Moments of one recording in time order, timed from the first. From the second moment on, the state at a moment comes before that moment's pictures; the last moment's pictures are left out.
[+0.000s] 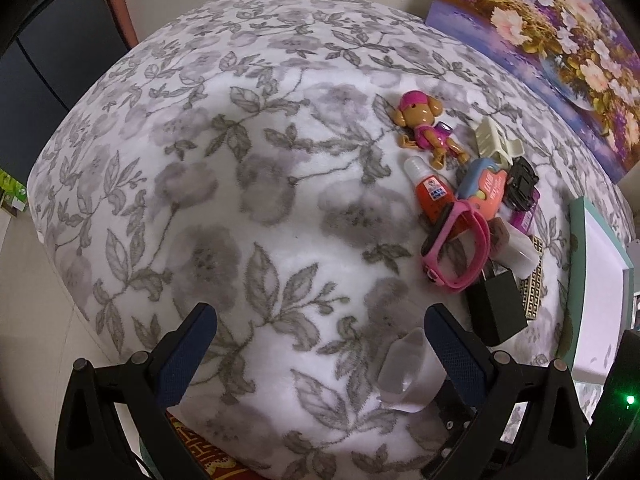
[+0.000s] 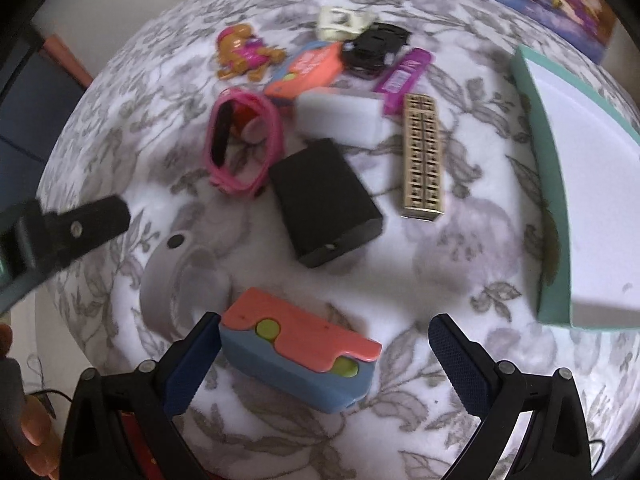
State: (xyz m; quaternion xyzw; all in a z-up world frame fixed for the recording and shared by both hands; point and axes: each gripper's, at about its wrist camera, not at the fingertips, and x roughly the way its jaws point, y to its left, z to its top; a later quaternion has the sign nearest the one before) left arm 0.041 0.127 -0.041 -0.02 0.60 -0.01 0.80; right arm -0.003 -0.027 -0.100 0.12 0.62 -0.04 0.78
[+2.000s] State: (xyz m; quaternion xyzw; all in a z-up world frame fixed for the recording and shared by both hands) left arm 0.031 0.050 -0.009 -0.03 0.60 -0.16 0.78; right arm -0.122 -0.202 -0.042 0.27 0.57 -0.06 0.77
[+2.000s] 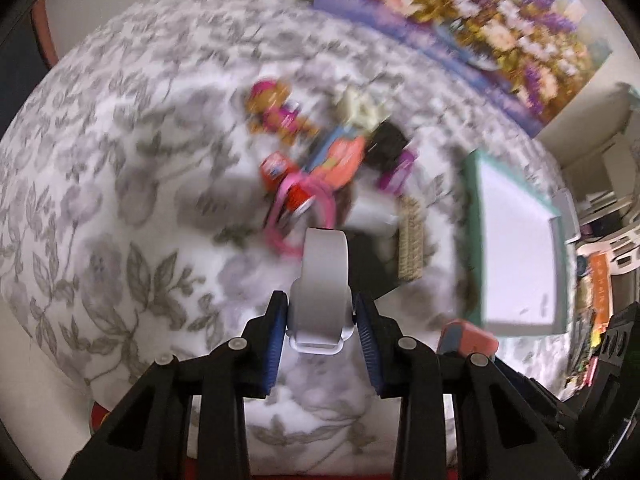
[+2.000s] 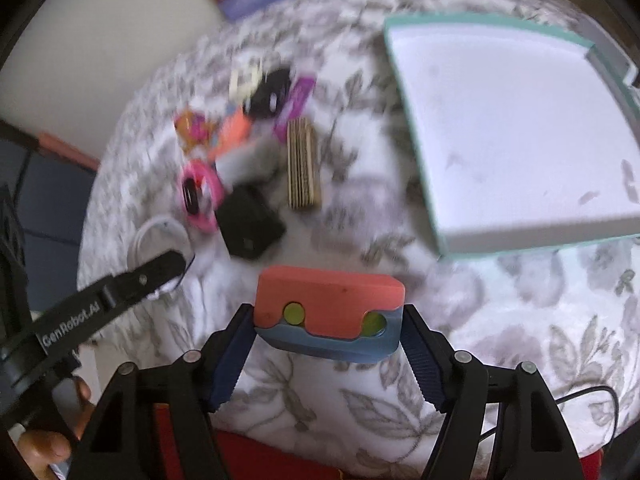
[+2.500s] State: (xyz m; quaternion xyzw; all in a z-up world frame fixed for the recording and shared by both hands) left arm 0.039 -0.118 0.017 0.05 0.57 -0.25 0.78; right arm -0.141 -0.342 0.002 0.26 0.46 -0.31 0.79
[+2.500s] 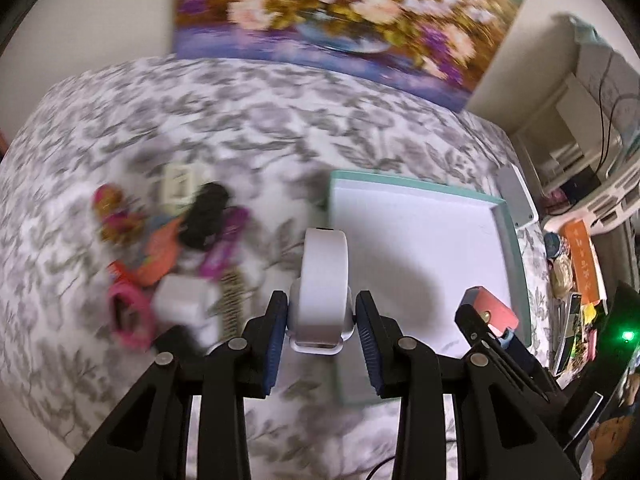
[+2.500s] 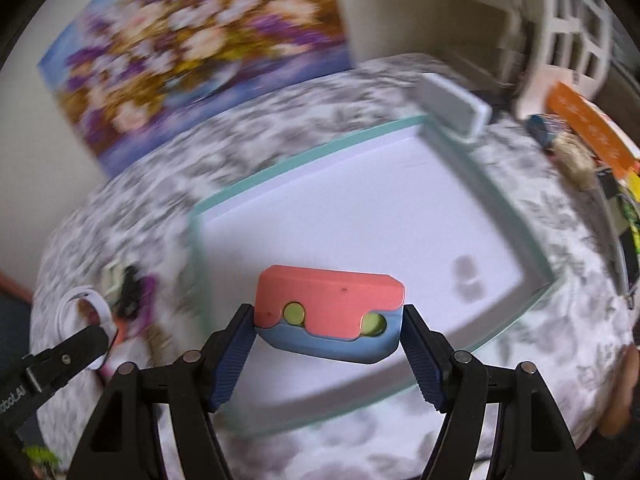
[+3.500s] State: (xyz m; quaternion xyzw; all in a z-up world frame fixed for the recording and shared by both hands) left arm 0.056 -0.165 -0.014 0.07 0.54 -0.27 0.79; right arm -0.130 -0.404 -0.039 0.26 0.46 -0.35 0.77
